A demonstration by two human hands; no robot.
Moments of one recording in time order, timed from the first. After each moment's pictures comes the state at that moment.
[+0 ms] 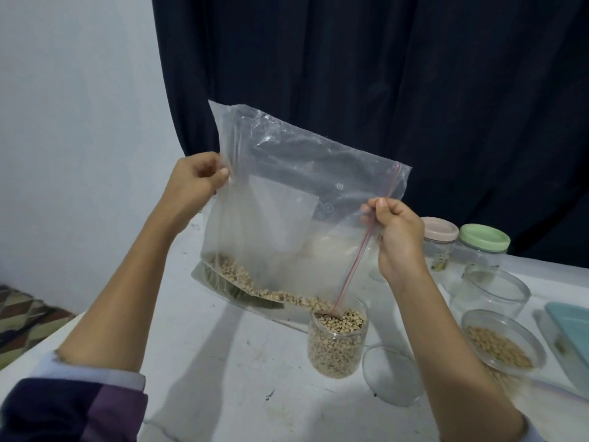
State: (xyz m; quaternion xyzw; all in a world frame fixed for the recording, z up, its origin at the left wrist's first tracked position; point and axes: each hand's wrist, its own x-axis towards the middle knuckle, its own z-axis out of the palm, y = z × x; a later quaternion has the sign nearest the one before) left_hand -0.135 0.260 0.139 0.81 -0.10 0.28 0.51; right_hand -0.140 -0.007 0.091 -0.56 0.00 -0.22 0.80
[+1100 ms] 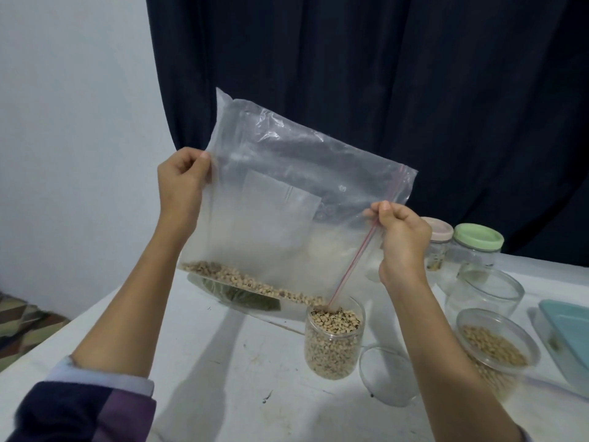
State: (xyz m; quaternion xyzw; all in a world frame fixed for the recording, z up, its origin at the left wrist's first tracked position) left_hand -0.128 0.248 0.132 0.67 -0.08 0.41 0.61; right_hand -0.156 -0.007 0.093 -0.57 0.03 -0.28 0.77
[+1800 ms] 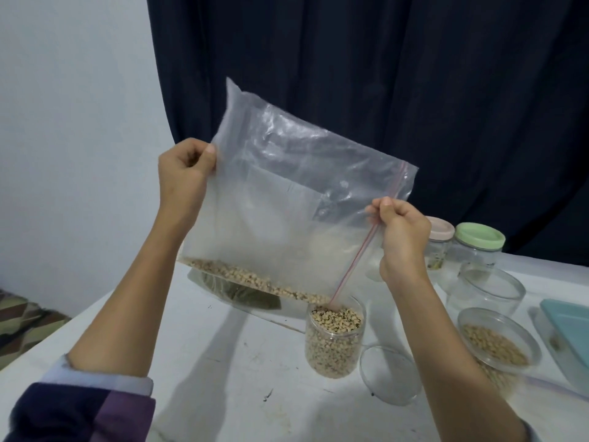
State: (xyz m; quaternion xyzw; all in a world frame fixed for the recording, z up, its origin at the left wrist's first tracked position) left_hand -0.128 0.251 0.137 0.69 -0.12 0.42 0.57; right_hand -0.154 -0.006 0.097 -0.58 0.02 -0.28 0.76
